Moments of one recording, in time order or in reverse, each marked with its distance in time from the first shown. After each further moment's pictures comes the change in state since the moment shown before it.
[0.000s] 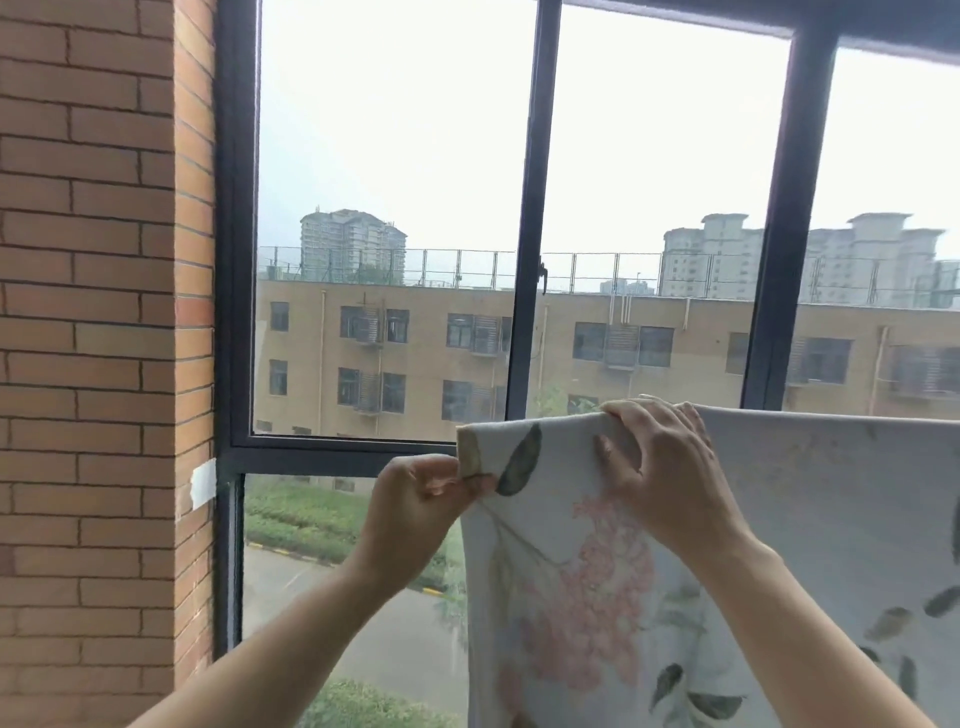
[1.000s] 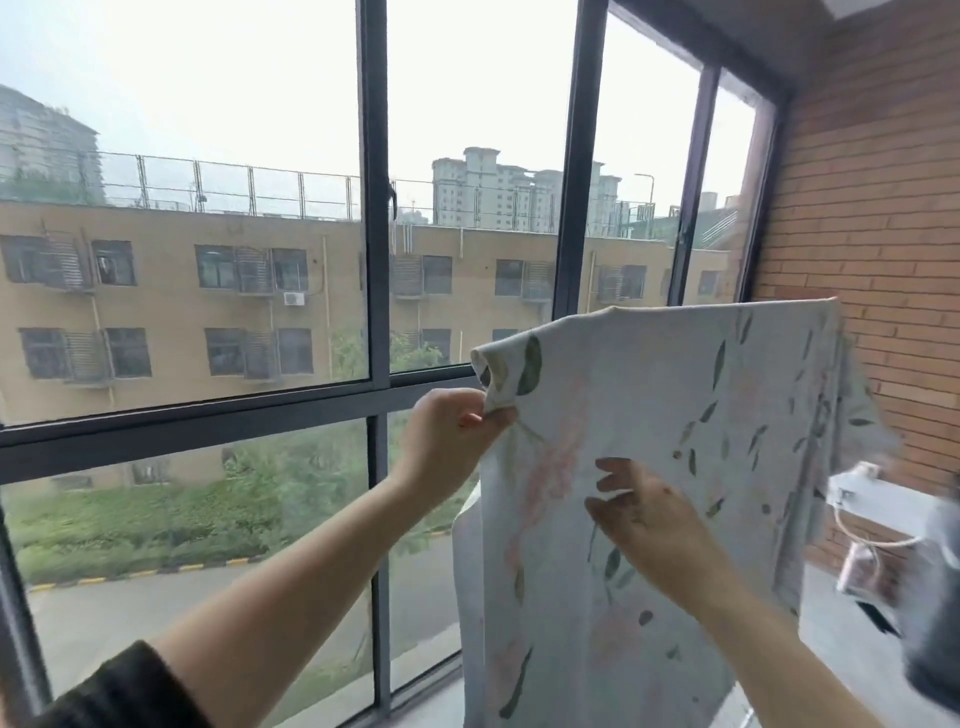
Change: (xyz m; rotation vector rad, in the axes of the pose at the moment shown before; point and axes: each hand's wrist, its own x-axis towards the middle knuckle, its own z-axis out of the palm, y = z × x) left_hand 0.020 -0.042 -0.017 -0.007 -0.356 0.109; right_hand -0.132 -0.117 -0.002 -0.036 -0.251 0.720
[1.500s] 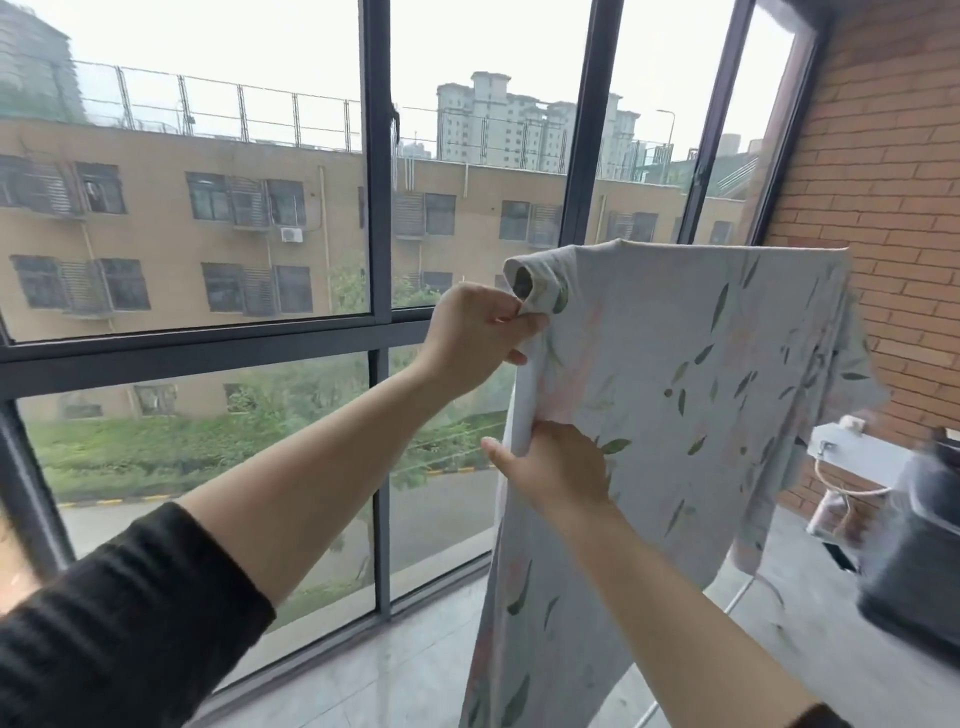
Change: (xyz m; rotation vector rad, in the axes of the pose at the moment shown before) left_hand 0.005 0.039 -0.002 -0.169 -0.084 -0.063; right_hand -0.006 -0.044 0.062 -0.316 -0.002 0.019
